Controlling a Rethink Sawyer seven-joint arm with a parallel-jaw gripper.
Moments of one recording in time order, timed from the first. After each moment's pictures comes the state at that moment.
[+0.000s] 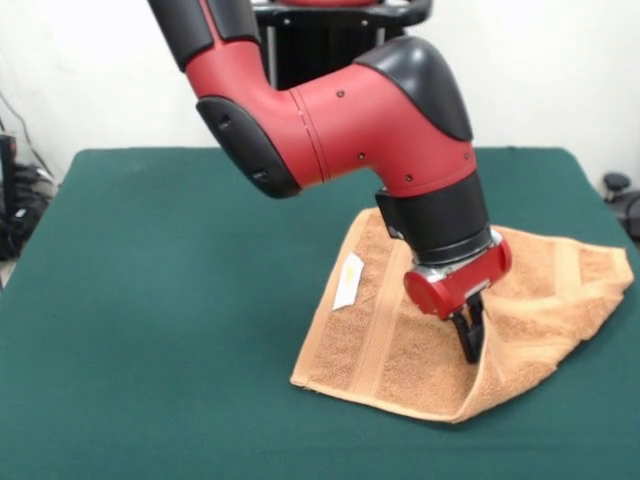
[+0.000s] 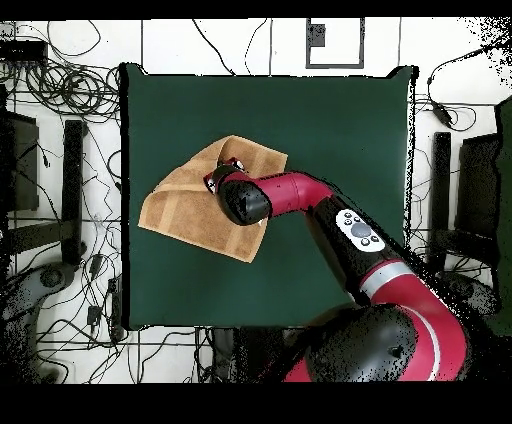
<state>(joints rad) -0.53 -0.30 0.62 1.56 -0.63 0.25 1.36</state>
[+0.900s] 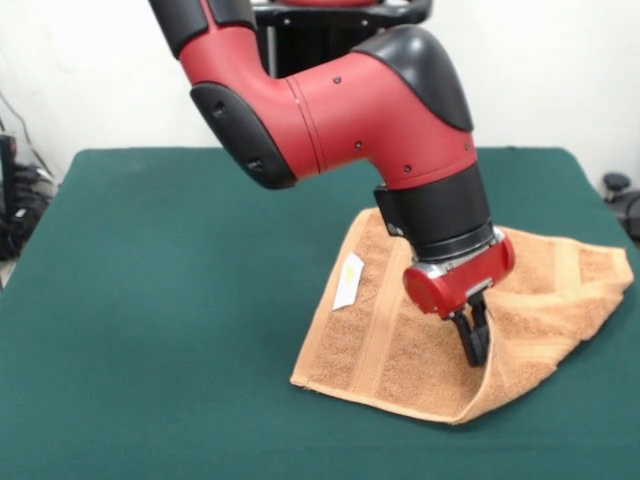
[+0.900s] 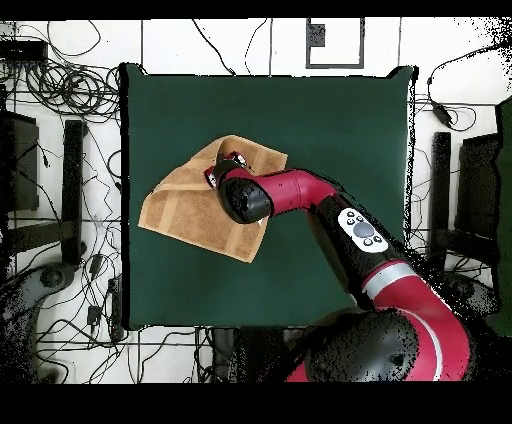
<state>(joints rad) -0.53 -0.32 0.62 1.56 -0.63 0.21 1.36</state>
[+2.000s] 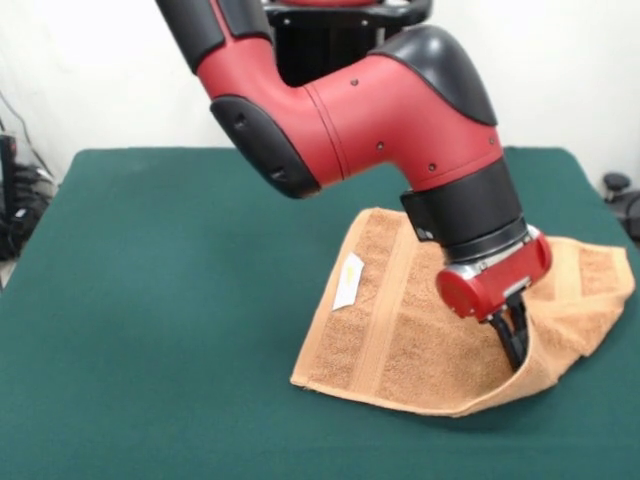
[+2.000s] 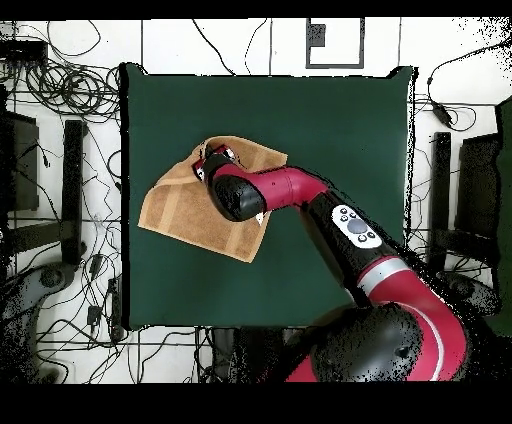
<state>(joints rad) -0.54 -0.29 0.69 1.56 -0.63 0.14 1.36</state>
